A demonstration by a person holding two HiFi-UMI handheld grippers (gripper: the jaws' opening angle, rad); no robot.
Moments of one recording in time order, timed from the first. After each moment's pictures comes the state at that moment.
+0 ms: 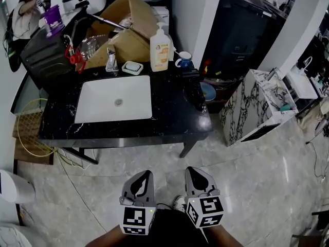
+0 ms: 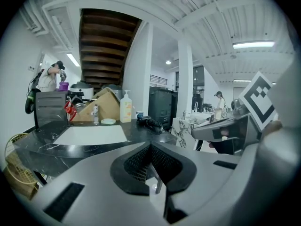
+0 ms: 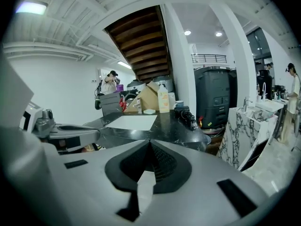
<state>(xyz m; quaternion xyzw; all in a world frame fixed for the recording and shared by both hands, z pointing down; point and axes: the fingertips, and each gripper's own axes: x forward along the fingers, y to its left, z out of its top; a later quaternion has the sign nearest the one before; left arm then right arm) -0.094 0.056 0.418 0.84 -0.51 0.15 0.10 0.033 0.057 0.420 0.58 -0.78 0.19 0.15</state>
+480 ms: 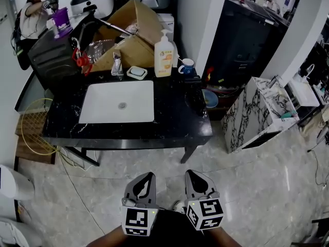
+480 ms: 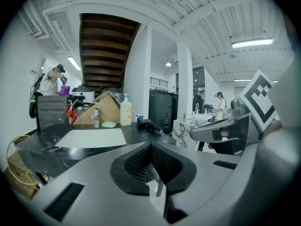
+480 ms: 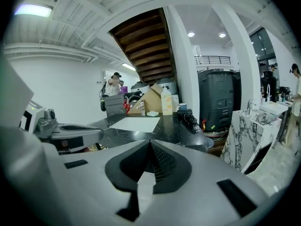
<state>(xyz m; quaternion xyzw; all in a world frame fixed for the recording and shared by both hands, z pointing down) -0.085 0.066 0.407 0.84 -0.52 0.14 0.09 0.035 0.065 0.410 0.56 -0.80 0.17 0.15</state>
